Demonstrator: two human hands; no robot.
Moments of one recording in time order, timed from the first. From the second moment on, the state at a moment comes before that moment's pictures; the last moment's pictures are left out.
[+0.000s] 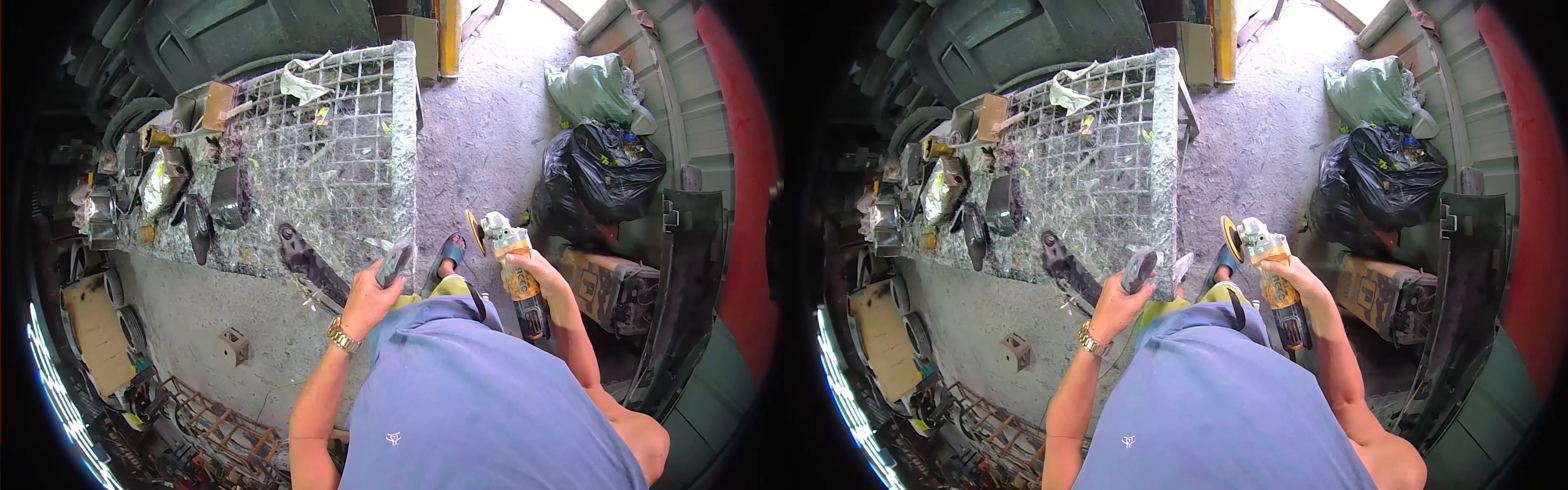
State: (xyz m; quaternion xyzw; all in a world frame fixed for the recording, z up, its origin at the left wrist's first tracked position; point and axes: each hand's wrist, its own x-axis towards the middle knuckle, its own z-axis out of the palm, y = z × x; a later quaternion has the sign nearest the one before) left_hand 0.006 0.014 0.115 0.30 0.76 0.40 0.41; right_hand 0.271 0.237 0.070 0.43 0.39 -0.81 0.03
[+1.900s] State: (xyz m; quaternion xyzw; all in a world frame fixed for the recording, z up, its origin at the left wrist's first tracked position) left_hand -0.146 -0.021 0.111 0.29 0.48 0.63 0.54; right_hand 0.228 0.074 0.126 0.58 0.35 -0.71 -0.20
